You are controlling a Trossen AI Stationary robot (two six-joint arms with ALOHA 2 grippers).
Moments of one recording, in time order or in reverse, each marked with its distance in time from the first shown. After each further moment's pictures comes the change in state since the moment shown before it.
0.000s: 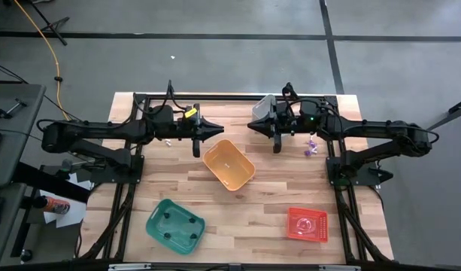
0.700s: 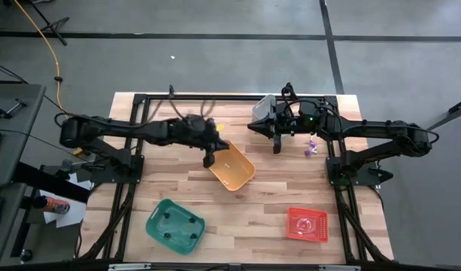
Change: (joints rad) left arm -0.024 0.251 0.094 -0.332 0.018 0.141; right arm -0.003 0.000 0.000 -0.024 0.000 0.000
